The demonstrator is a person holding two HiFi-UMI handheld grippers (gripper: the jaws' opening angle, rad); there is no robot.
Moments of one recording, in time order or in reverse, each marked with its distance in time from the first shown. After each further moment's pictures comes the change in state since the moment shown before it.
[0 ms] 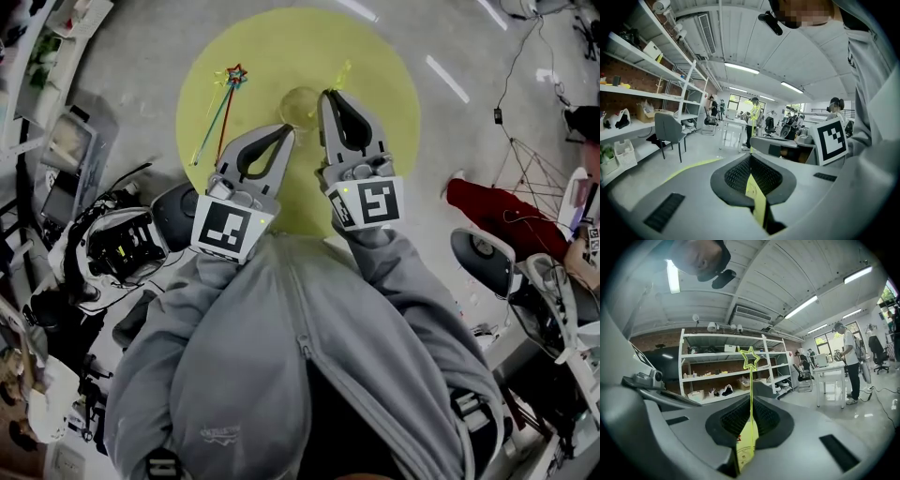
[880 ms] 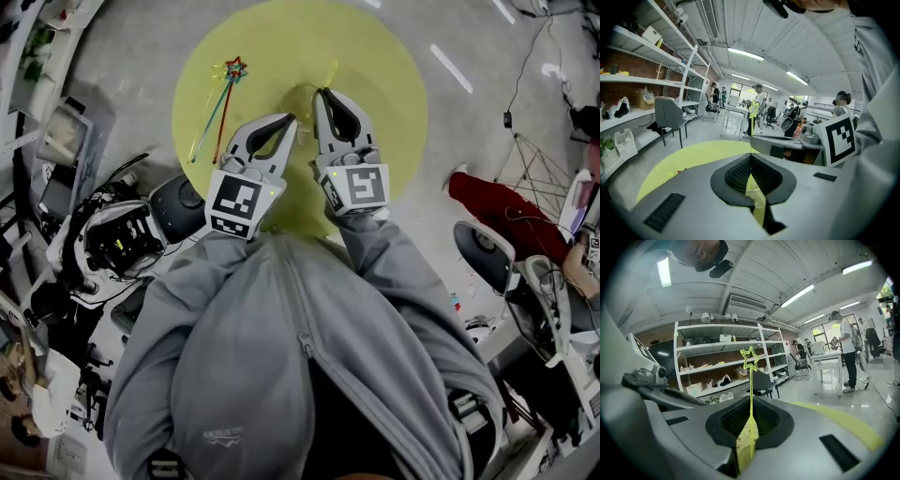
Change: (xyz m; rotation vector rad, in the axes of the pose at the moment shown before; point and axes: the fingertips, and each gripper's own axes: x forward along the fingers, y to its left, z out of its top) left arm 0.043 0.028 -0.067 -0.030 0.160 0.004; right arm 0.024 -0.019 -0.075 0.049 0.118 -0.032
